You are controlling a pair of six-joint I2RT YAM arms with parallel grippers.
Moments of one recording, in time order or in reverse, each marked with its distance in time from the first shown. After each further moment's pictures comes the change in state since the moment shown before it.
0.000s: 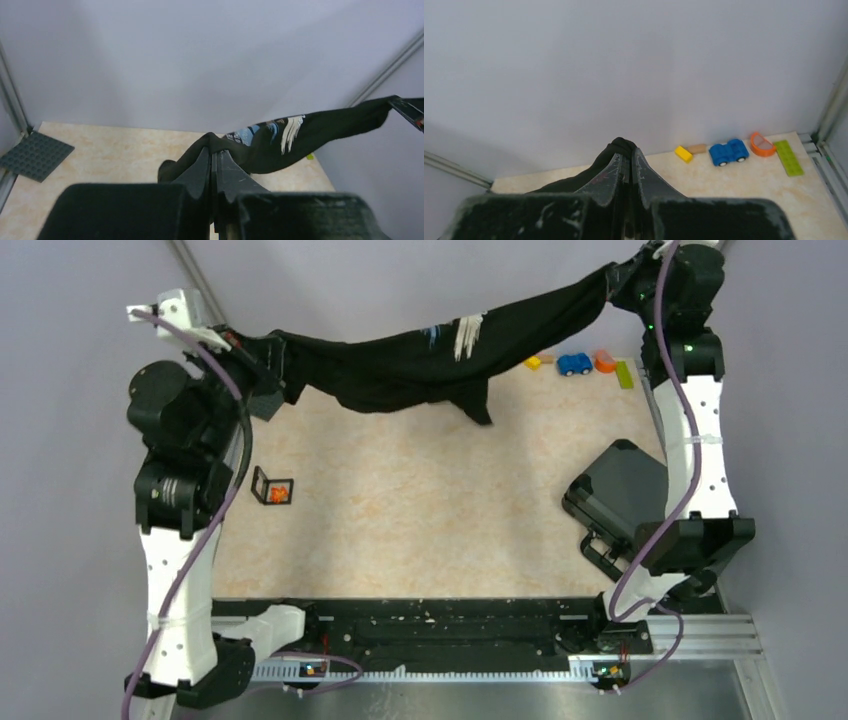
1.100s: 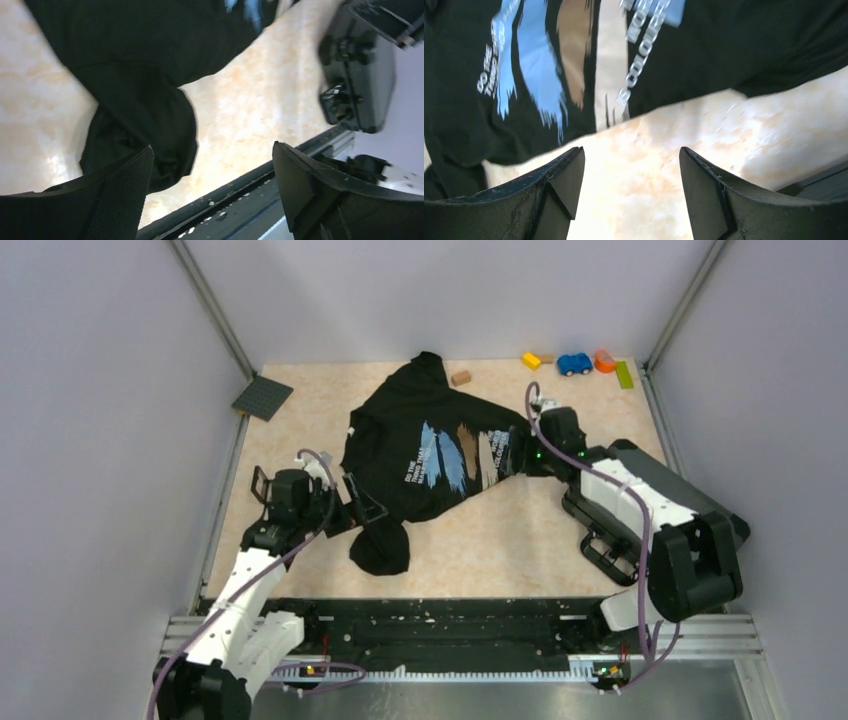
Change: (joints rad) left arm 0.002 -0.313 -1.168 0.123 0.507 -0.245; right arm 0.256 -0.198 -1.025 0.120 -0.083 -0.021
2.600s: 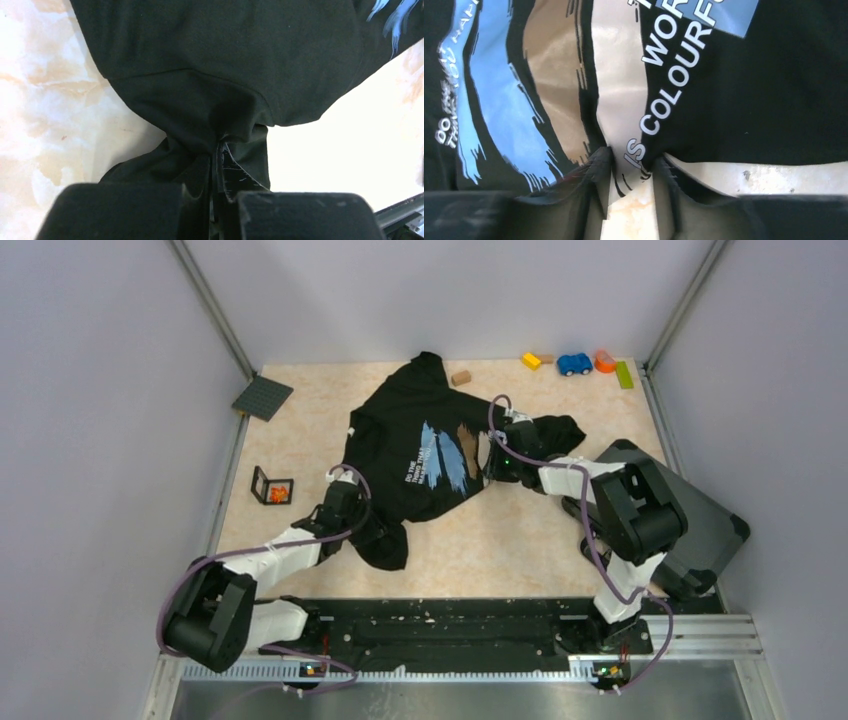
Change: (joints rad) left arm -0.259 0.420 -0.193 0.415 -0.442 -0.149; right arm 0.145 0.318 -0.090 0.402 0.054 0.168
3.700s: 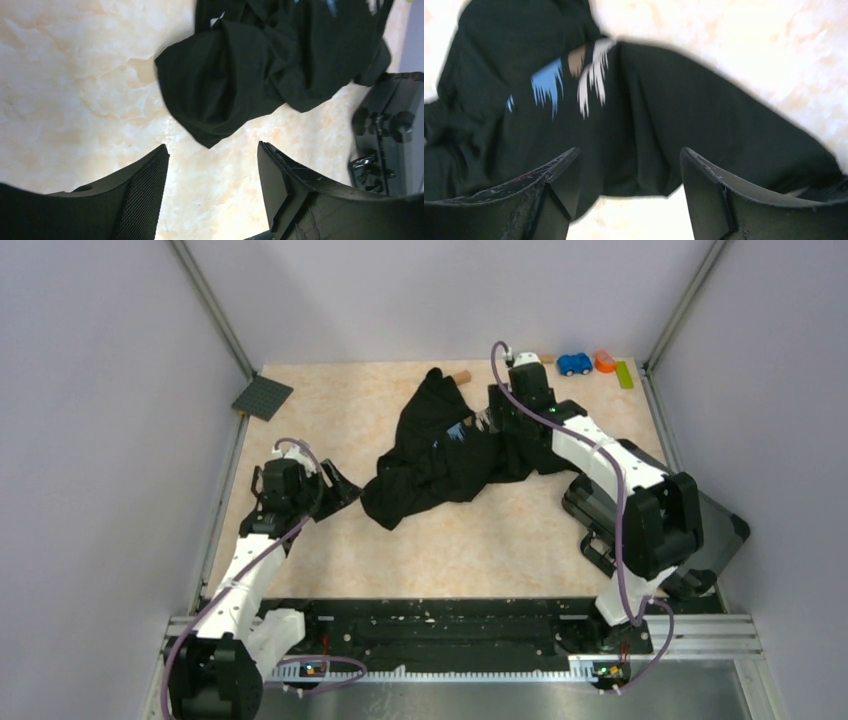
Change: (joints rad) left arm 0.371 -0.285 0.196 -0.304 0.253 0.146; right arm 0.004 -0.064 0.521 -0.492 0.268 -0.290
